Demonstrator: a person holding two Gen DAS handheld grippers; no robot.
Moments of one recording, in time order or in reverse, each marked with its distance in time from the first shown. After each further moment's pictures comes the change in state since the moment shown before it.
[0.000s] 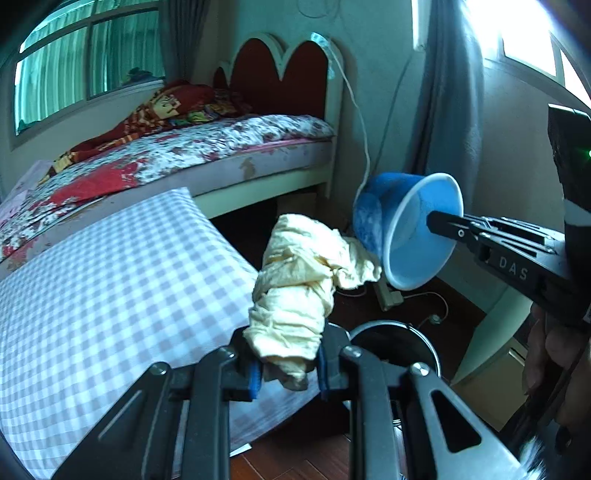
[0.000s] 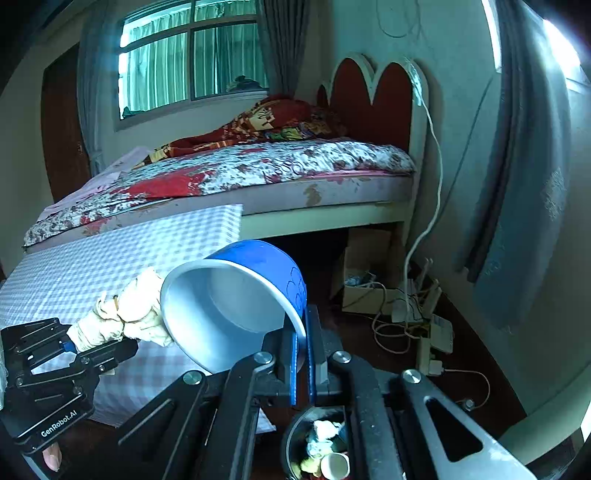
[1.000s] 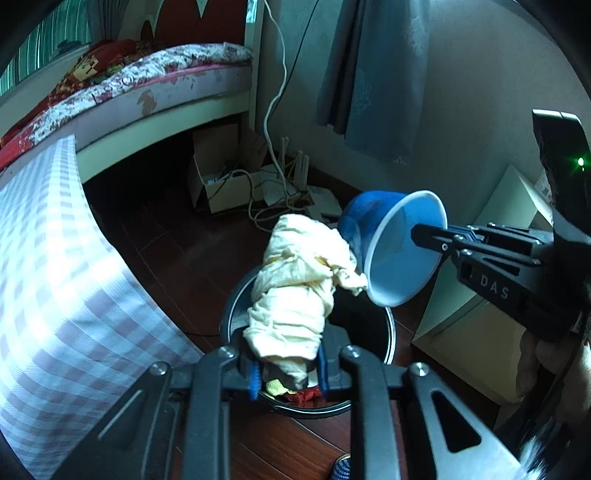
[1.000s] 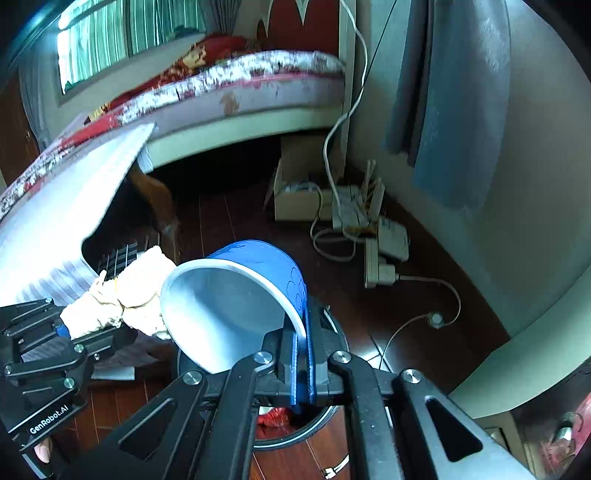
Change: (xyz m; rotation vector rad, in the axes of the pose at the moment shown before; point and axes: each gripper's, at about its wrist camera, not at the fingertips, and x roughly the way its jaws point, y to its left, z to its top) left arm 0.109 -0.114 -0.059 0.083 0.223 -0.173; right arm 0.043 -0.131 -0.129 0.105 0.265 -0.122
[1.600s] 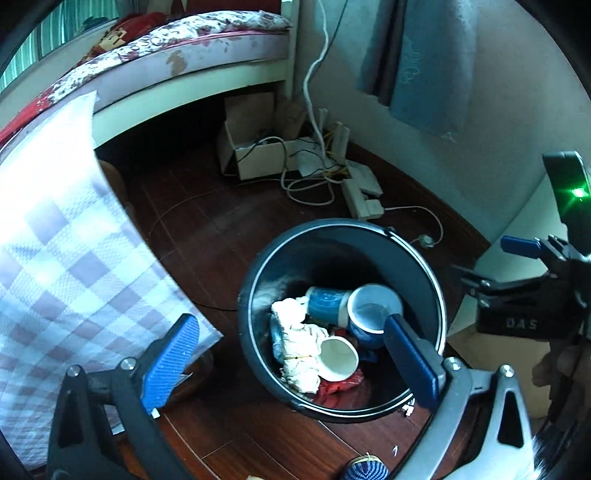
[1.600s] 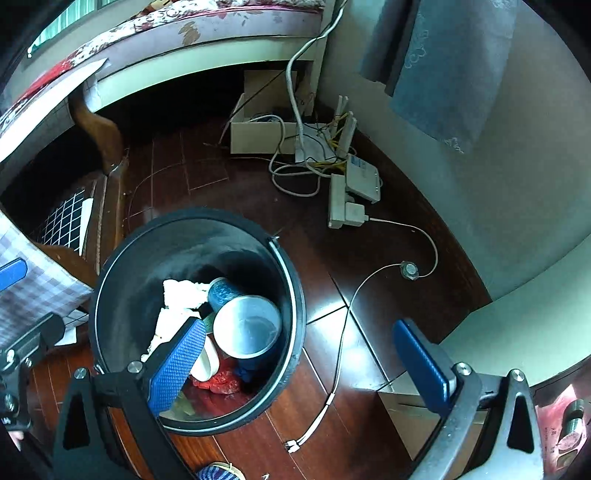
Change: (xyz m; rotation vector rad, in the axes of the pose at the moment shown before) left arm 0.045 0.013 -0.025 -0.085 0.062 0.127; right arm 0.070 -0.027 -0.037 -0.018 0.207 -0.139
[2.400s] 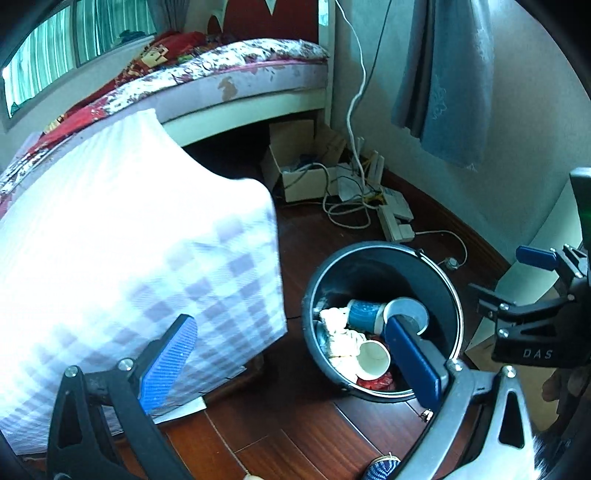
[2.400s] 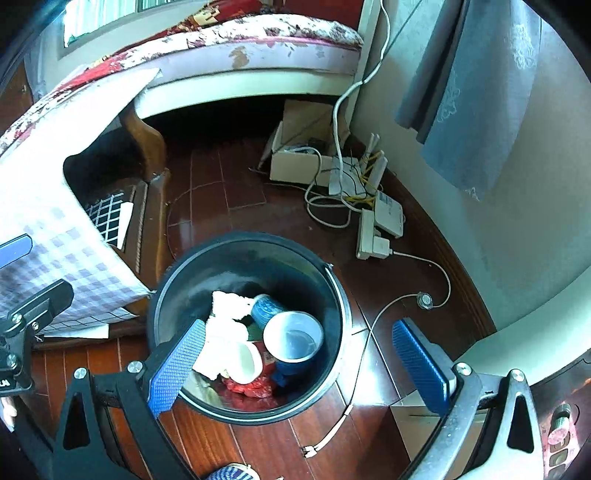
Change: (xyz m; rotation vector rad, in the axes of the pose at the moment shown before) left arm -0.059 0.034 -0.010 -0.045 -0.093 0.119; right arm -0.067 0.049 -0.001 -0.079 -0.118 0.053
